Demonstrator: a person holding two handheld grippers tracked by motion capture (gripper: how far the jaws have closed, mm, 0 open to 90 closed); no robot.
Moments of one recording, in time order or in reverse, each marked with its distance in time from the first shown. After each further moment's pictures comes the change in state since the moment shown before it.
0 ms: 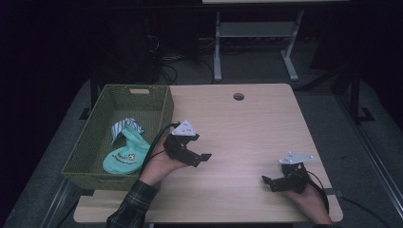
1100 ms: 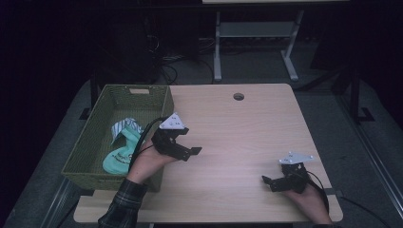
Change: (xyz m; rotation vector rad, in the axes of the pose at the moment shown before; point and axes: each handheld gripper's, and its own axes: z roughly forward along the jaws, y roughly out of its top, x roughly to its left) left arm 0.011 0.005 -0.033 0.005 0.057 -0.003; right arm 0.000 0.000 0.000 -0.001 0.000 0.001
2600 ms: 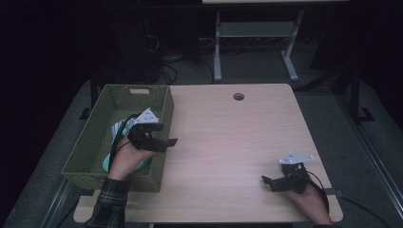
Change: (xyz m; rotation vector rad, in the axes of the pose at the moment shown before) left arm 0.043 -0.032 -0.038 0.027 0.146 -0.098; right arm 0.000 0.000 0.000 0.001 0.000 -0.001
